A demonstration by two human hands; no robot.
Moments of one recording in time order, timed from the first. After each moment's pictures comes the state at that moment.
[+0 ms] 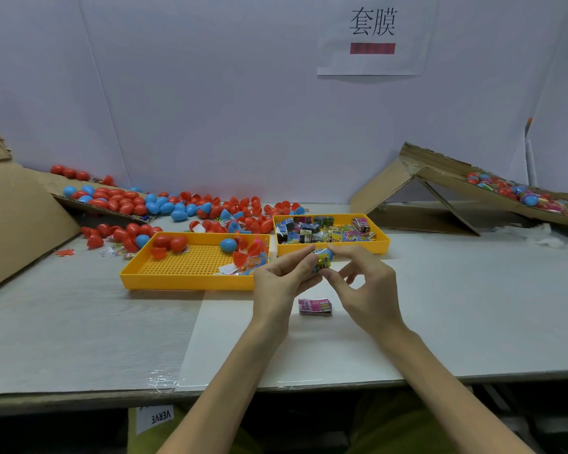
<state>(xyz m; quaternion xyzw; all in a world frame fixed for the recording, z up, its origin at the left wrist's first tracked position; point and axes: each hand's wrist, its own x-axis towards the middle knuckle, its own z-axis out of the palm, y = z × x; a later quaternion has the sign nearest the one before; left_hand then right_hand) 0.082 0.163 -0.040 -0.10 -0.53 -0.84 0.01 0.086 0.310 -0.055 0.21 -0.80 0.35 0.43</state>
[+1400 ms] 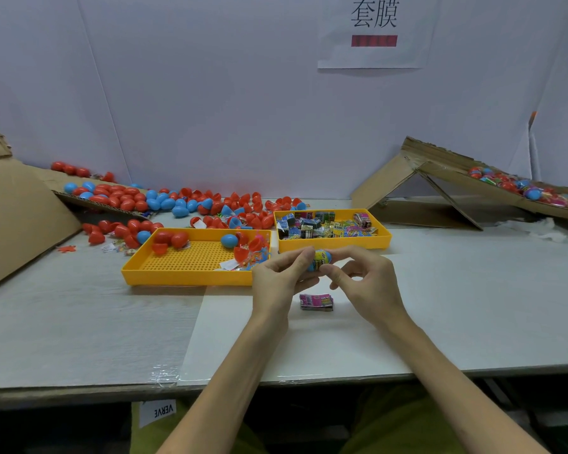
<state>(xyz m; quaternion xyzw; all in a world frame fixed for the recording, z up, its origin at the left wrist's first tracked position) 0.080 0.161 -0.043 -0.06 -0.57 -0.82 0.01 0.087 0.312 -0.053 0.15 -0.81 0.48 0.30</state>
